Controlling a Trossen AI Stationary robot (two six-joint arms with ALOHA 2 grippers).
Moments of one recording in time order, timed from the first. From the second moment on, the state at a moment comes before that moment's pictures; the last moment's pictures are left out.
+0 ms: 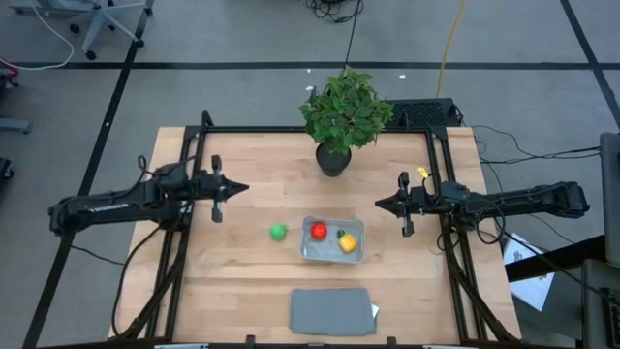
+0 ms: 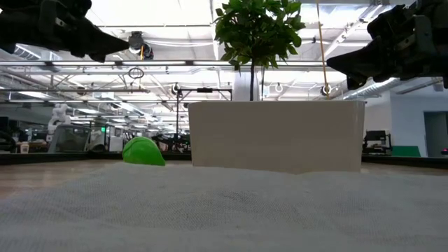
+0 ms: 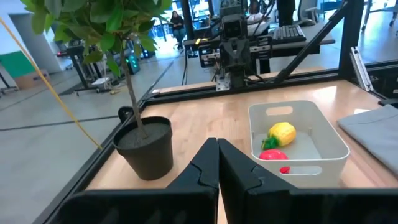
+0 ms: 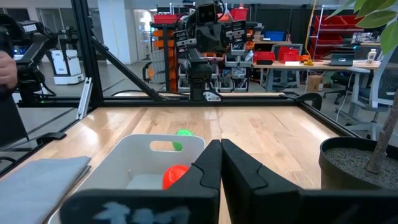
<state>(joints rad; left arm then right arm) 0.24 0.38 0.27 0.03 0.16 0.20 -0.05 0.57 0.02 0.57 -0.05 0.01</state>
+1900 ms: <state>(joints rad) 0.09 0.90 1.01 -0.29 0.03 0.04 -0.05 0.57 0.02 0.59 -0.05 0.01</state>
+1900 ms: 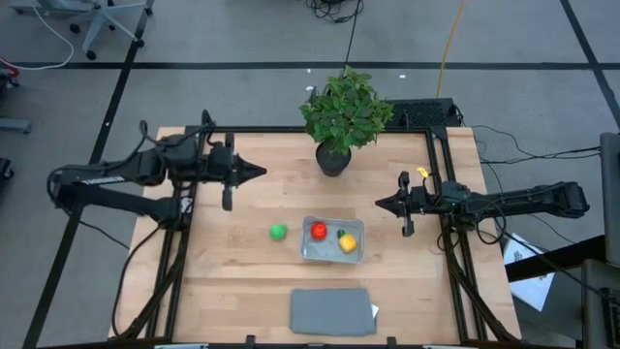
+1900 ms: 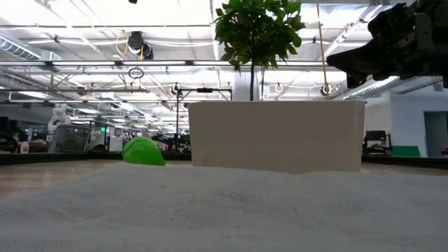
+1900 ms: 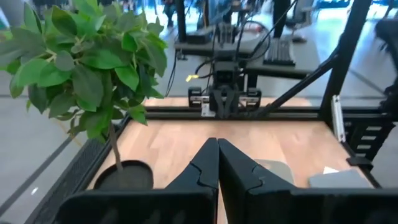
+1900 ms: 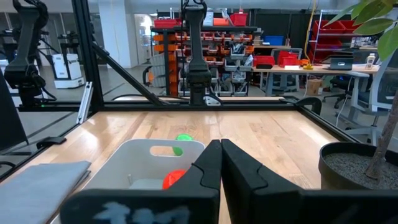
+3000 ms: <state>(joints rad) 0.09 1.35 1.53 -1.07 0.00 -0.08 -0.05 0.57 0.02 0.59 -0.05 0.01</state>
